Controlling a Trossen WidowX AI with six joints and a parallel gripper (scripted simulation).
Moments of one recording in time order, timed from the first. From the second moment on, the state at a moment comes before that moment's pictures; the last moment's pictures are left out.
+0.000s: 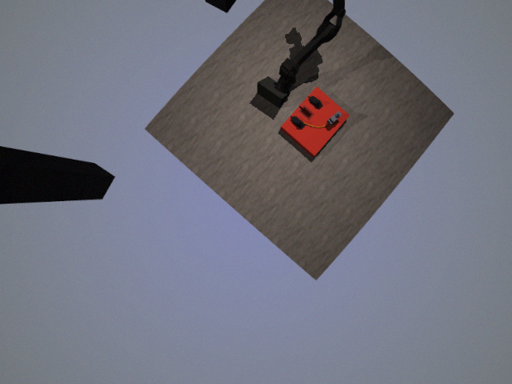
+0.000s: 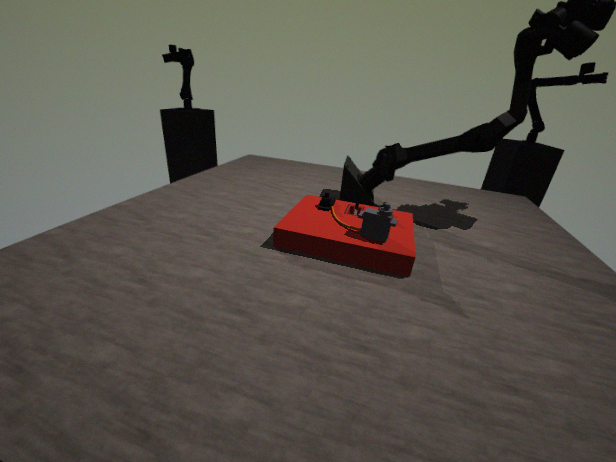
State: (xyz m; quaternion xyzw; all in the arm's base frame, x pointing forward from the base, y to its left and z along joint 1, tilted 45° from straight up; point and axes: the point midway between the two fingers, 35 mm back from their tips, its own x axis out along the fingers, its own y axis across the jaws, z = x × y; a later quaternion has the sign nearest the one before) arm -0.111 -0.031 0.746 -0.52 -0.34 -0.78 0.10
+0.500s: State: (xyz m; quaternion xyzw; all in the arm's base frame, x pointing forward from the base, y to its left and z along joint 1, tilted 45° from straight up) arm -0.132 -0.111 0.733 -0.47 -0.26 -0.83 0.18
